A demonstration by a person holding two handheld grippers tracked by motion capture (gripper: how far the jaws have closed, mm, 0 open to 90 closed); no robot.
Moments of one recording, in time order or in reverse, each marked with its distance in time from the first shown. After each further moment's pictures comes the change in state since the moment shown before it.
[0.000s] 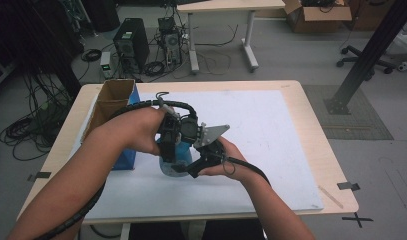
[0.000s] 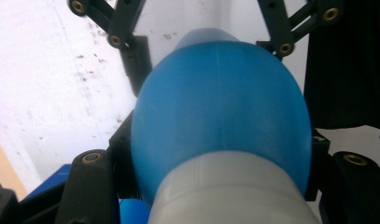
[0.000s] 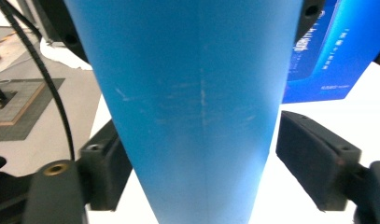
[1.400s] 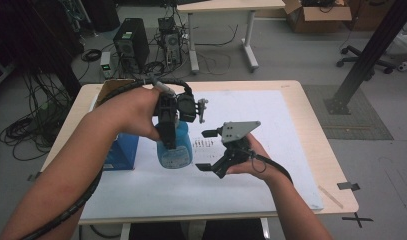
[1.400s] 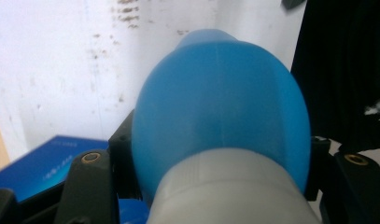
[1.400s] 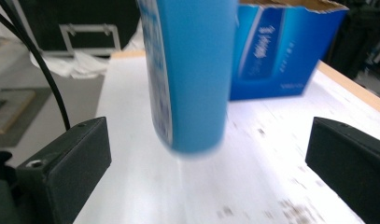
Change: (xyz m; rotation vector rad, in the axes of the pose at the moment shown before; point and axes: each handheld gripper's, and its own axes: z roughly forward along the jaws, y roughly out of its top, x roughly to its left) left arm 0.026 -0.016 -0.052 -0.022 -0.069 -0.214; right arm -0.008 -0.005 -0.070 -0.031 -0.054 -0.007
